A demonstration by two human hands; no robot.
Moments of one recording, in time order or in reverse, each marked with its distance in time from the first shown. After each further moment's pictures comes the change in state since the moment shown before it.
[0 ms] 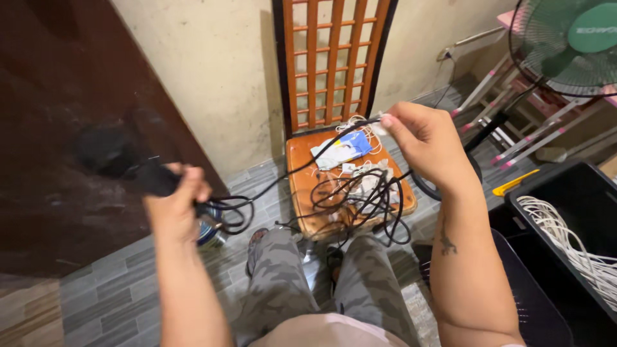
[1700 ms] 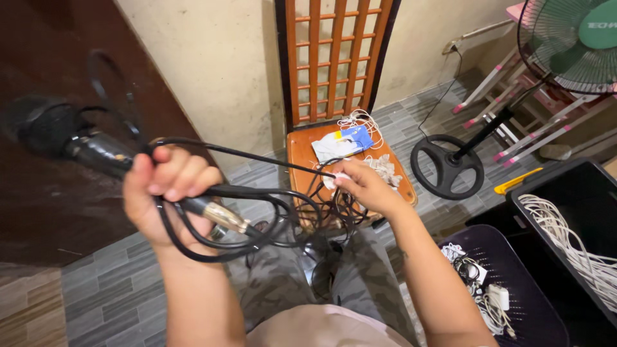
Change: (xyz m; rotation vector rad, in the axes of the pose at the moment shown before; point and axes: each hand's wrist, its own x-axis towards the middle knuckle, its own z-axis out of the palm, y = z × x) left_hand -0.019 0.055 0.050 -0.959 -0.463 -0.253; right_hand -0.044 0.120 0.119 0.303 -0.383 0.073
